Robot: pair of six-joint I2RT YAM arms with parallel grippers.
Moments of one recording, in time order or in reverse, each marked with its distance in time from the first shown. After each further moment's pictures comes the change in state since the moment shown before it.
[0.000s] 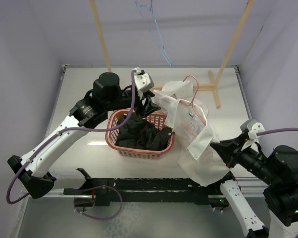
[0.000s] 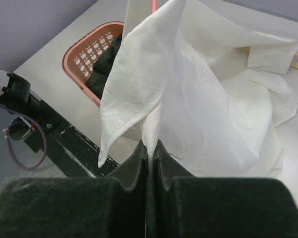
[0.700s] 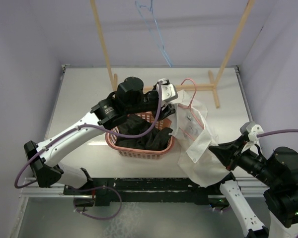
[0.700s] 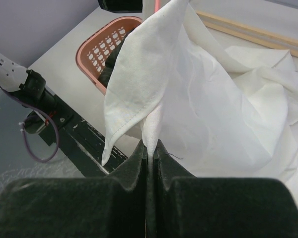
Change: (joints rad) left arm -0.183 0.151 0.062 0.085 -0.155 0.165; right arm 0.000 -0.016 0.006 -0.031 -0.051 0.025
